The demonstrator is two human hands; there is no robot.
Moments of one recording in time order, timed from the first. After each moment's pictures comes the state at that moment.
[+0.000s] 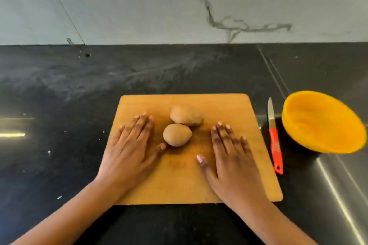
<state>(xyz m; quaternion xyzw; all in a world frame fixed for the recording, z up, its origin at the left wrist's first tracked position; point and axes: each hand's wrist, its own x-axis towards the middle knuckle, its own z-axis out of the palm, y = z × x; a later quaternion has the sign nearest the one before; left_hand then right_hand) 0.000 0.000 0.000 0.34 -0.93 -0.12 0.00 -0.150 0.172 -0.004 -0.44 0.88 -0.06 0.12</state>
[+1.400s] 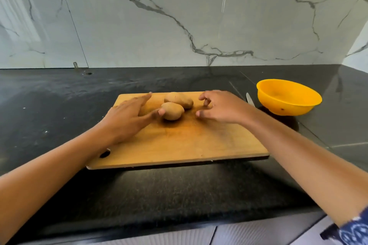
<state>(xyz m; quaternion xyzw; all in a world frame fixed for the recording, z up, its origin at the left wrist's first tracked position) 0.001 -0.011 -0.003 0.26 -0.94 -0.20 0.10 -0.186 0.146 0.020 -0.50 0.86 -0.13 0.07</state>
